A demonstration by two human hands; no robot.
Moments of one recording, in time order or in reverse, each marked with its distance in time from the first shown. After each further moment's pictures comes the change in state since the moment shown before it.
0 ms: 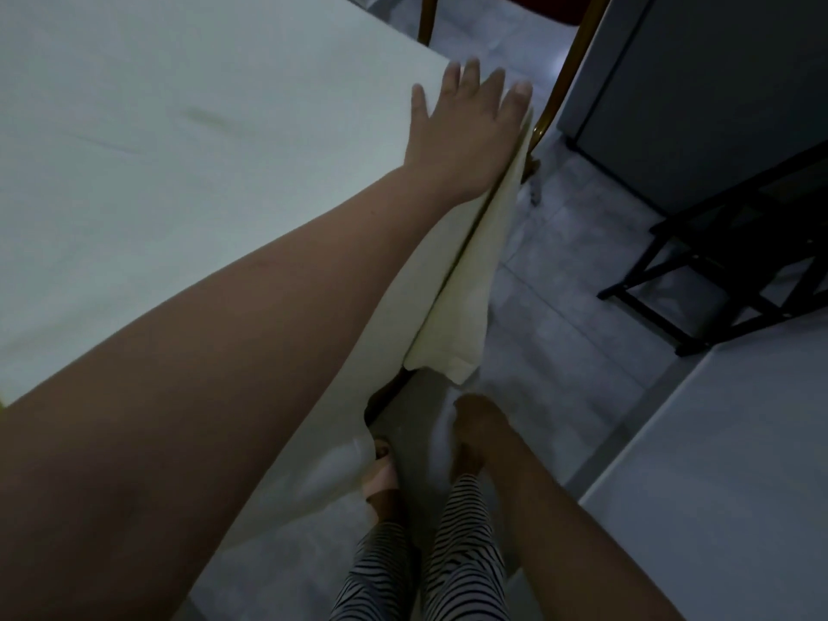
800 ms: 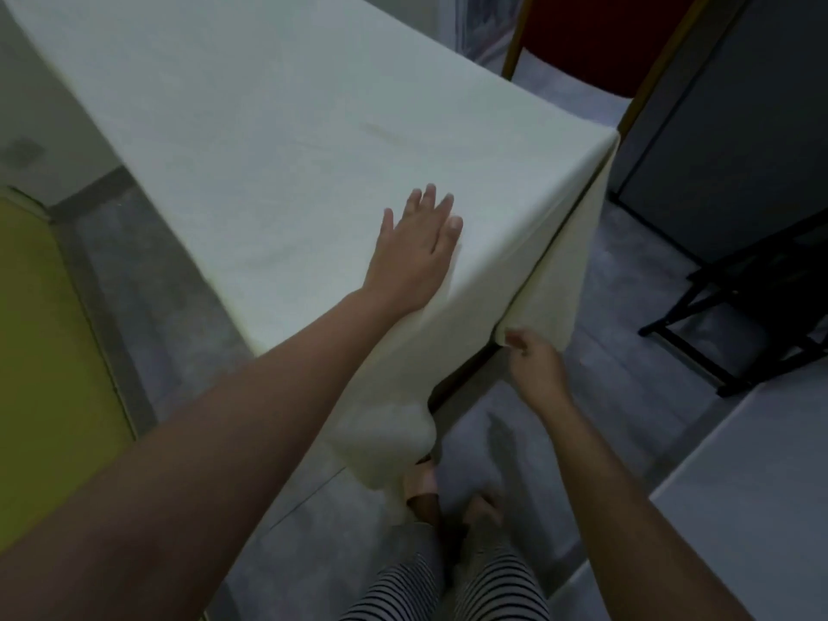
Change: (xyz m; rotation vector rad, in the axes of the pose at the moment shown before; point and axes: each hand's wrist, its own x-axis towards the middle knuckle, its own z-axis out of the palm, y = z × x) left_hand -0.207 -0.108 -0.030 -0.221 0.087 -0.132; right_hand -0.124 -0.083 -0.029 0.464 0.530 -0.241
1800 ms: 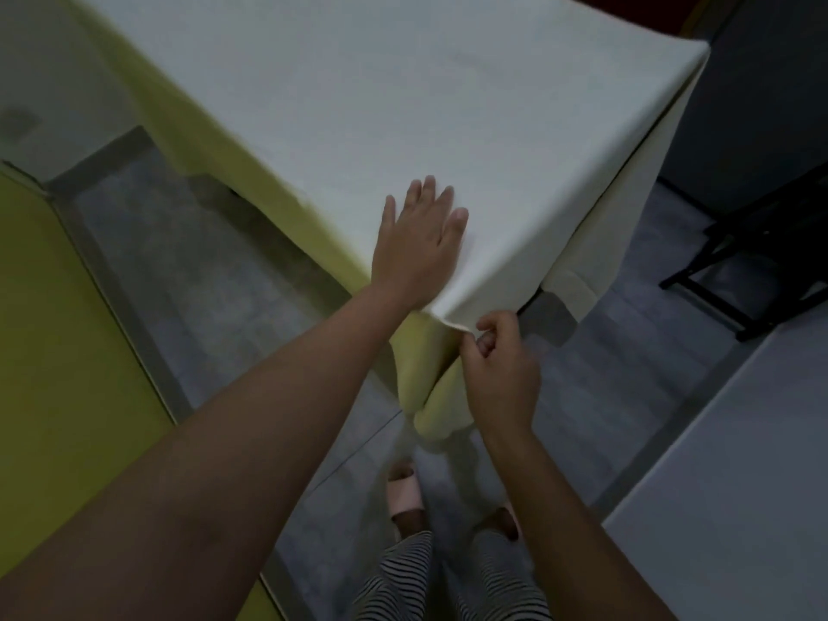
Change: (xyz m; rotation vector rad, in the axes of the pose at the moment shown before) left_hand -0.097 -0.115 -0.016 0.112 0.075 0.036; right_hand -0.175 -0.100 0.146 0.097 0.373 -0.177
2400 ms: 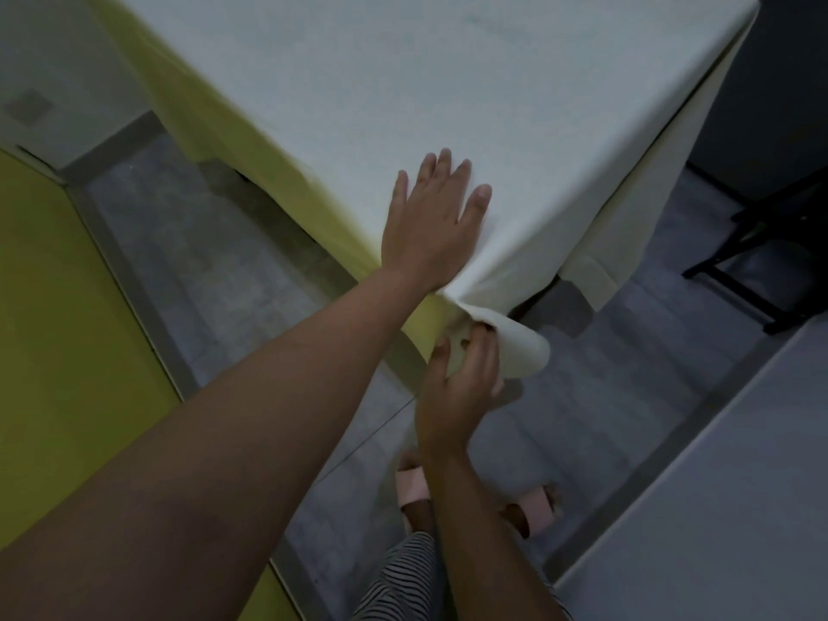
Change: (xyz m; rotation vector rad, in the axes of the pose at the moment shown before) left_hand 0.001 0.001 0.003 0.028 0.031 -0.010; right_hand -0.042 -0.004 0.075 0.150 0.209 0.140
